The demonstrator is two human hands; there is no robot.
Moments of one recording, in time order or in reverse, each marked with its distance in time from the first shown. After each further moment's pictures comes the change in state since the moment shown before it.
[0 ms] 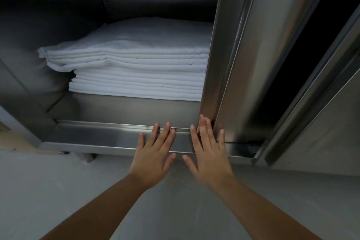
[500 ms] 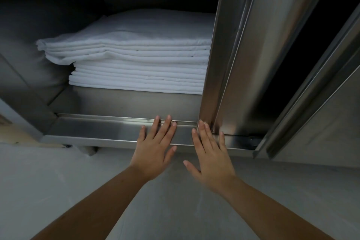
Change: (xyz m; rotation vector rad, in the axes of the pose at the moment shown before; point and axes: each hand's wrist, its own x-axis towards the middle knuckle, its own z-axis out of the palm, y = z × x) left_hand -0.001 -0.002 0.003 -0.021 0.028 0.025; right_hand -0.020 -0.001 0.006 0.059 -0.179 -0.034
